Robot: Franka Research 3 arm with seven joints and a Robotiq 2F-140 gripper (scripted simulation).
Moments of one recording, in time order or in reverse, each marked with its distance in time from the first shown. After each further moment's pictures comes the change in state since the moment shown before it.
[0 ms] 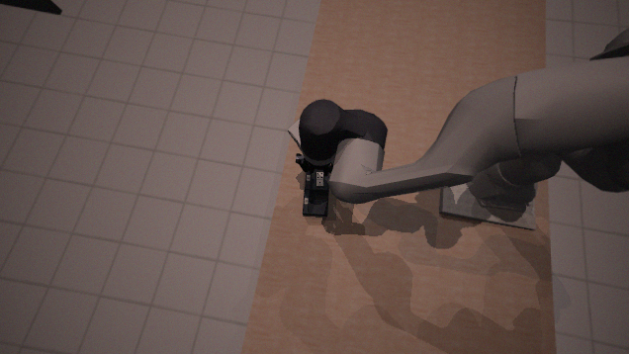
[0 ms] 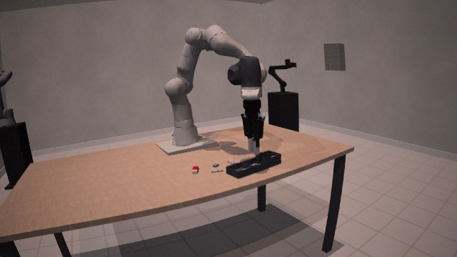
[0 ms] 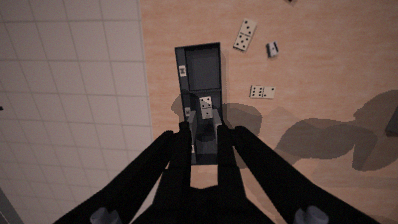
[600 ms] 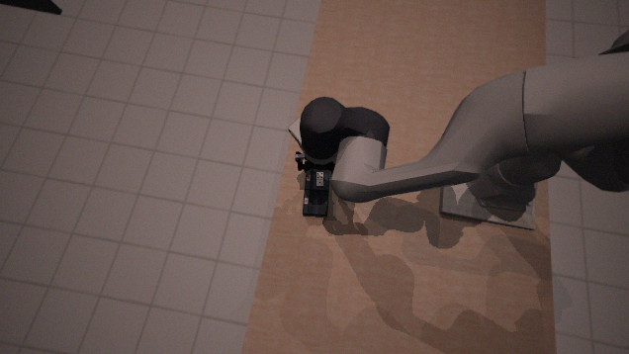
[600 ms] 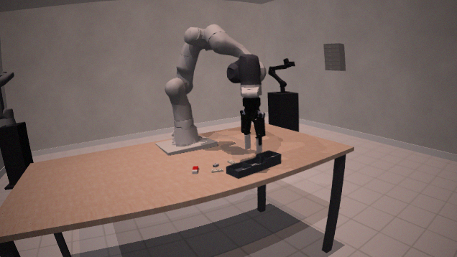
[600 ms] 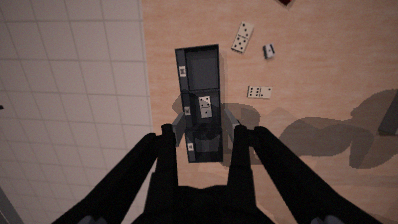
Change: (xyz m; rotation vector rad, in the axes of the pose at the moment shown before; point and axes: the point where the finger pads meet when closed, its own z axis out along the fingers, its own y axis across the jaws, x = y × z) arm 0.000 0.002 -0.009 0.000 0.001 -0.005
